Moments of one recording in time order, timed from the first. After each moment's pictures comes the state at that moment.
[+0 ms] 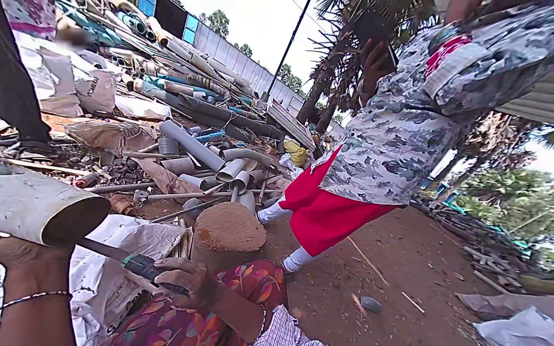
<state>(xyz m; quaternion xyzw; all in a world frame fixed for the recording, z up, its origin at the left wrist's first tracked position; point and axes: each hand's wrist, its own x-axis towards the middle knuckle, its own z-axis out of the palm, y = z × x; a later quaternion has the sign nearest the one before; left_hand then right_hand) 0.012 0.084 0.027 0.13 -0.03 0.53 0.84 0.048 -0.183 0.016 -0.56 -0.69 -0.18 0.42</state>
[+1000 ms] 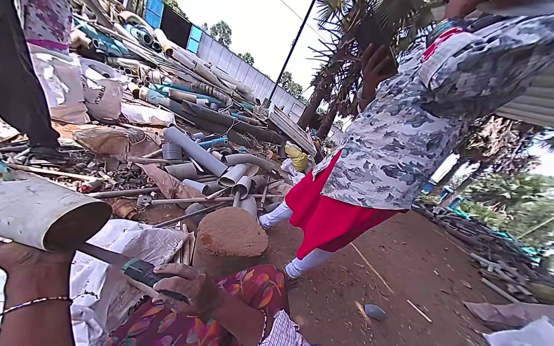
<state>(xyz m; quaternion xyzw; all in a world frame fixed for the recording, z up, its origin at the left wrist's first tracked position) 0.003 0.084 0.035 0.14 -0.01 0.51 0.85 0.043 -0.179 0.018 -0.56 -0.70 -0.18 0.41</state>
